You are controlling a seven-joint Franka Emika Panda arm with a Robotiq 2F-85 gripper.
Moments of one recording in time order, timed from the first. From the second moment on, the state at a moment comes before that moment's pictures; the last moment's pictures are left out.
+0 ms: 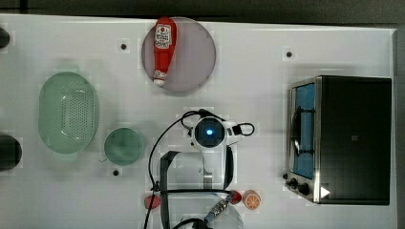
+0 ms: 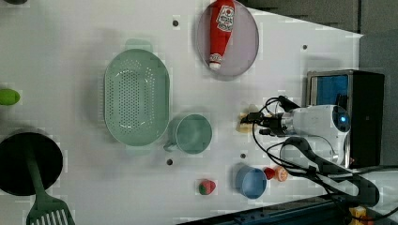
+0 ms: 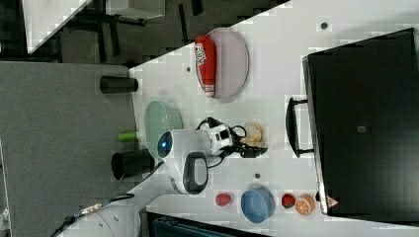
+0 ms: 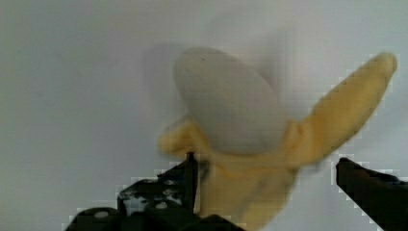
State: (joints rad) arm 0.03 0.40 -0.04 -2.45 -0.06 1.17 -0.29
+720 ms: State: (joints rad) arm 0.04 0.38 -0.03 -2.47 -0.04 1.22 -0.29
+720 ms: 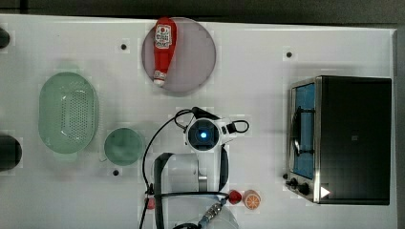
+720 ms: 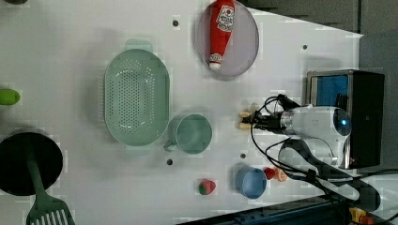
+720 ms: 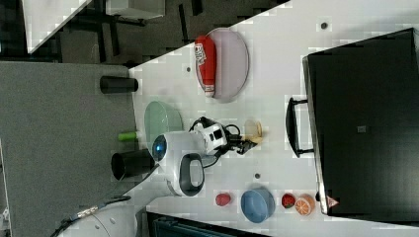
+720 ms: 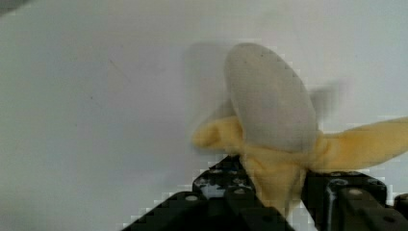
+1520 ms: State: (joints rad) arm 0.03 -0.17 -0.06 -2.39 -0.04 0.58 -0.30
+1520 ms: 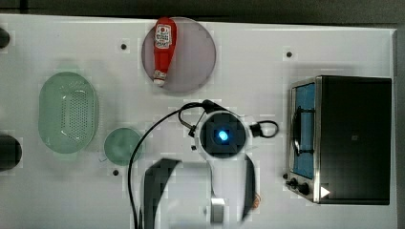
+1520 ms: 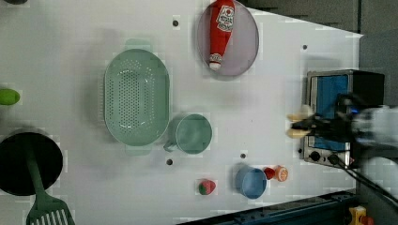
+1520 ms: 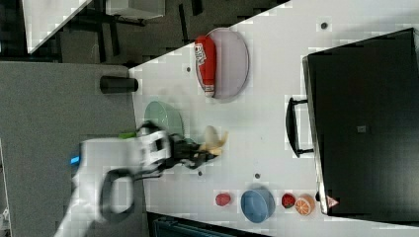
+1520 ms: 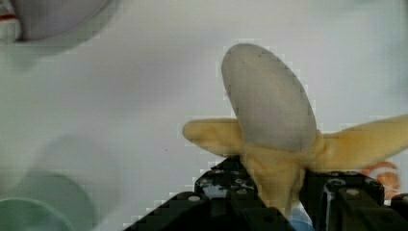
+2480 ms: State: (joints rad) arm 0.04 -0.22 0.31 -2.22 0.12 0.33 0.12
